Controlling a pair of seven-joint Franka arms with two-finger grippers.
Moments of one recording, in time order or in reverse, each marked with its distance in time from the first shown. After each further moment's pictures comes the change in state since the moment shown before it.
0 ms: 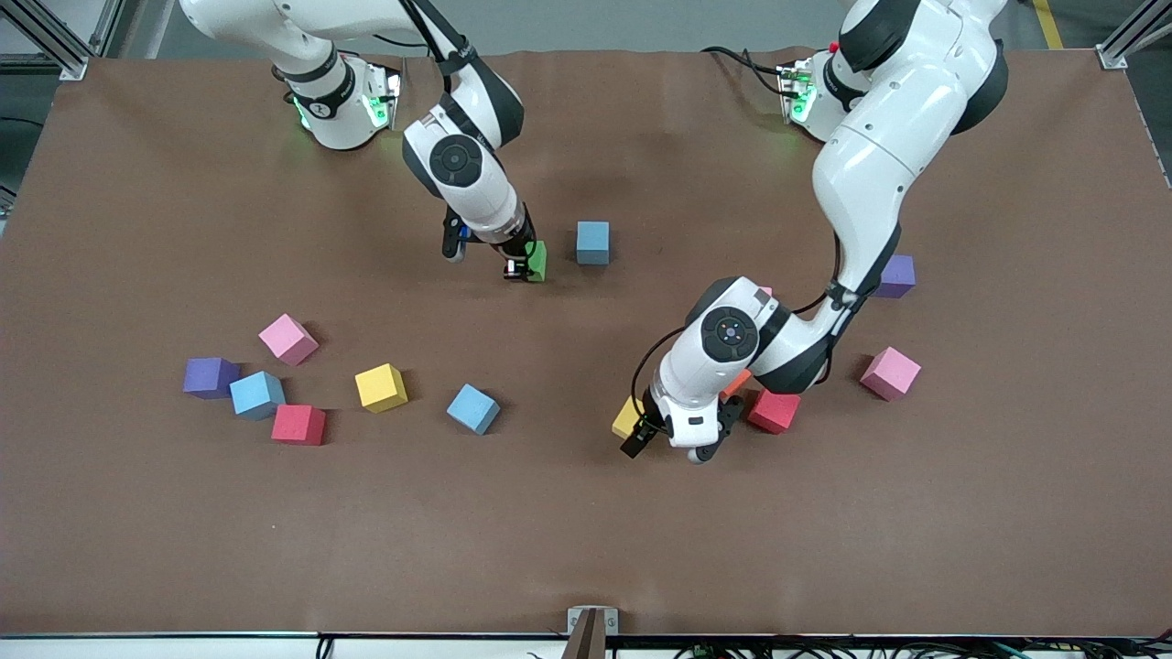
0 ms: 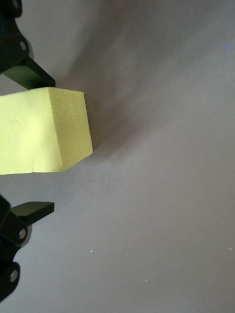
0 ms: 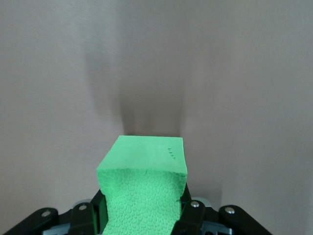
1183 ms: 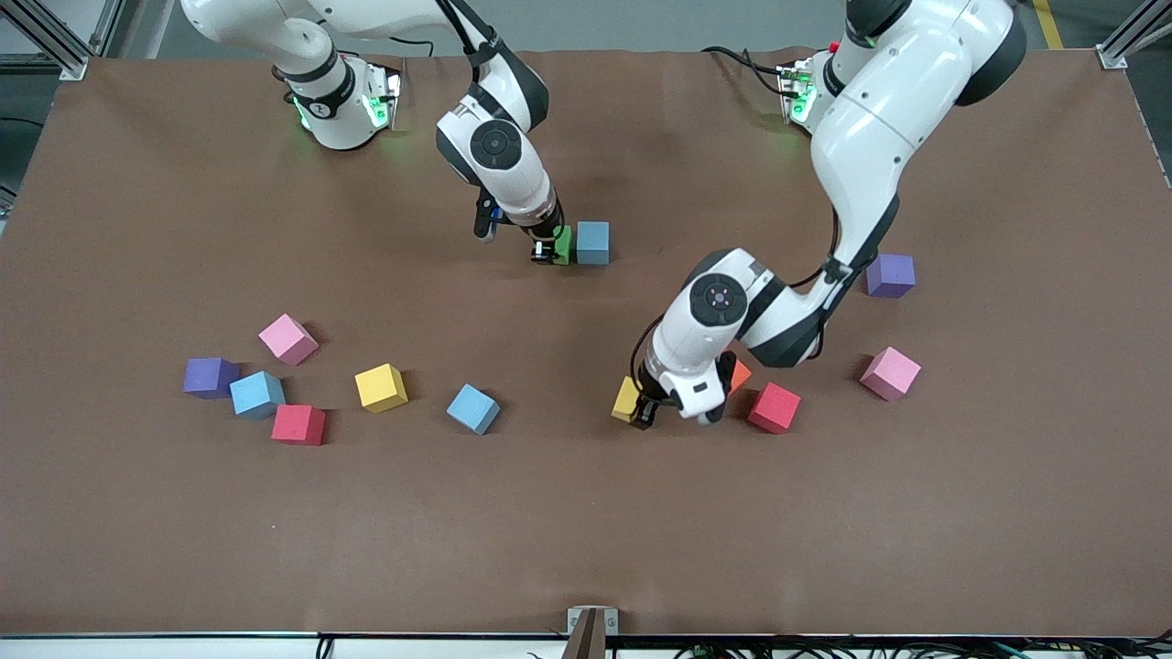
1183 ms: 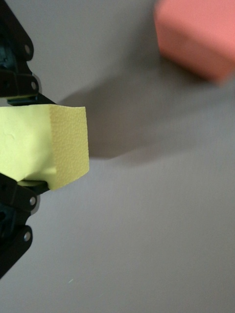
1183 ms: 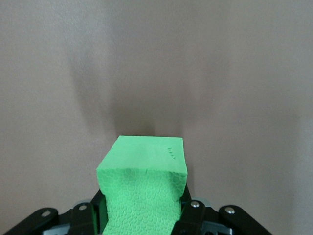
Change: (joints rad) left arm -0.007 -0.199 0.019 -0.270 -0.004 0.012 -0.482; right arm 0.101 0.054 0.000 0.029 0.000 0.044 0.145
